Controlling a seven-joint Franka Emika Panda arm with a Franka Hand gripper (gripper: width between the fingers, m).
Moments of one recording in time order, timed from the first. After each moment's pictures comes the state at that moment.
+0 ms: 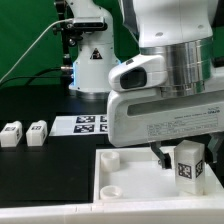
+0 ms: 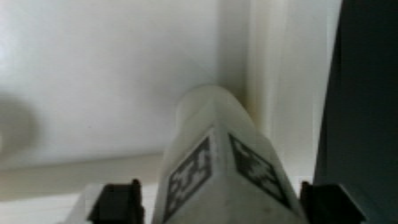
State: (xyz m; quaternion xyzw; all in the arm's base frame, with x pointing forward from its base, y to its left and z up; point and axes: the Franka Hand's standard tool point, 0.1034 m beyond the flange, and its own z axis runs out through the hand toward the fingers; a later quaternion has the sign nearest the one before) arm 0.629 0.113 0.067 -0.99 0.08 -0.04 0.06
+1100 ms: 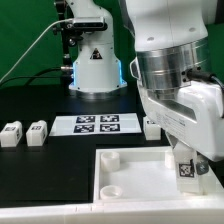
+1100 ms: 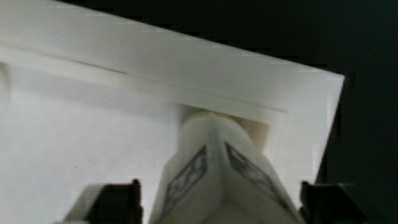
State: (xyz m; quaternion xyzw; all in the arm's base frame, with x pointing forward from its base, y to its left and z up) arm 0.626 0.116 0.065 -0.79 0.60 0.02 0.09
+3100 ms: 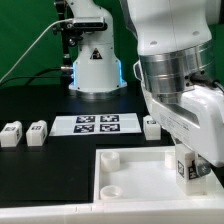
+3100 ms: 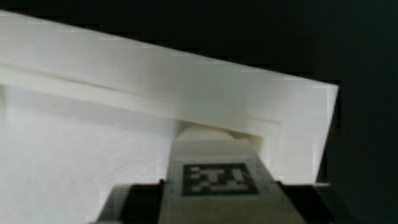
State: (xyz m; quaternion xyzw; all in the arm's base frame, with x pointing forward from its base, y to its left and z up) arm 0.630 0.121 0.063 -0.78 0.62 0.04 0.09
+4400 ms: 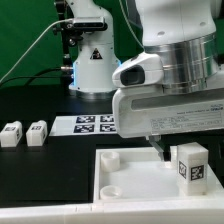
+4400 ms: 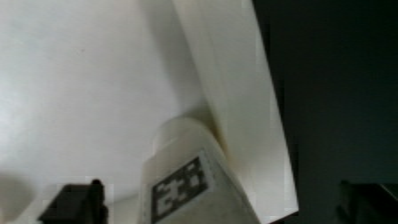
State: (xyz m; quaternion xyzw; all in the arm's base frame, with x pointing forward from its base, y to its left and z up) arm 0.625 0.125 0.074 -1.00 0.03 -0.03 0.06
